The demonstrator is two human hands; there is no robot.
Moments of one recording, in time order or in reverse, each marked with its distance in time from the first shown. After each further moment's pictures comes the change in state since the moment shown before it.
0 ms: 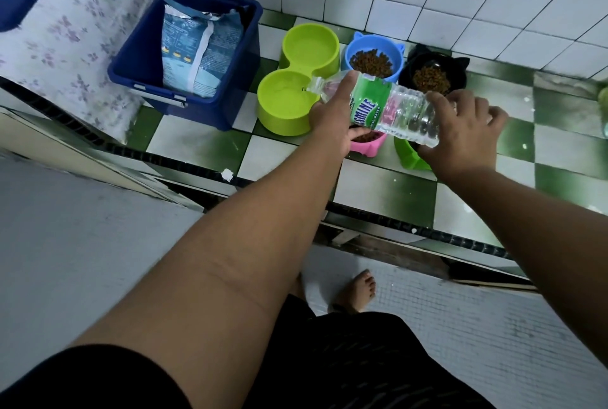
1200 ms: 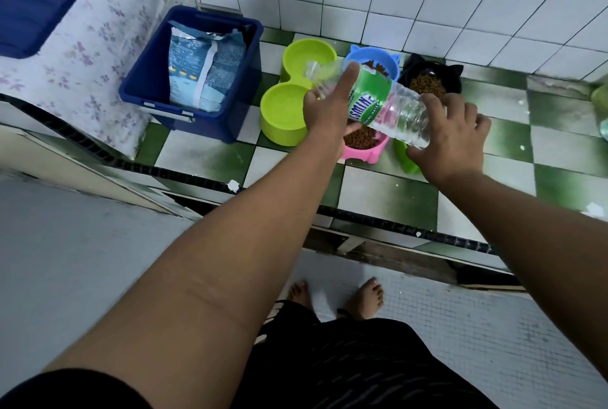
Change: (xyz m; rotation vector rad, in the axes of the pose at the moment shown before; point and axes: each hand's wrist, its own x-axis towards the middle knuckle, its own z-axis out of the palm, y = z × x) left_hand -0.031 0.030 -0.001 0.096 -0.027 0.141; right_hand -0.001 -0.018 -0.002 0.091 0.052 0.039
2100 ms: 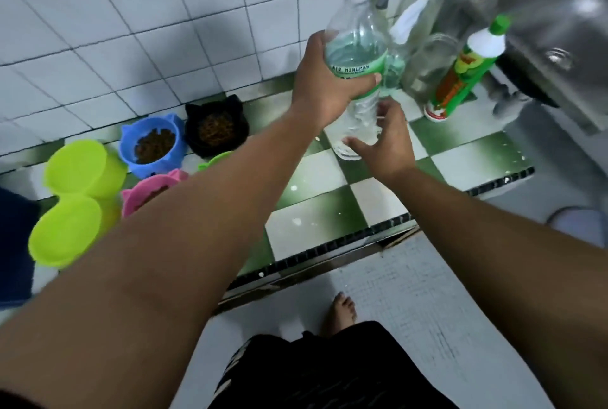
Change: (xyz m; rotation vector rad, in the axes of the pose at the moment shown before) left_hand -0.081 -0.135 0.340 0.764 -0.732 0.647; right_hand -0.067 0.273 -0.023 0.711 0.220 0.671
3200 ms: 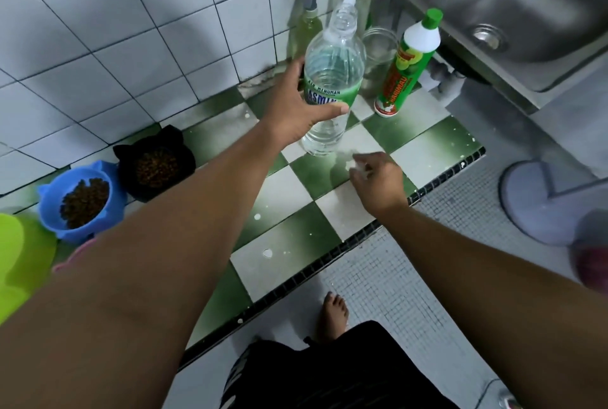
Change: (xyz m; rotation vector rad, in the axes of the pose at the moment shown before) left_hand 0.042 -0.031 0.039 -0.033 -0.412 -0.072; right_hand -0.023 0.068 -0.016 -0.187 0.074 0.187
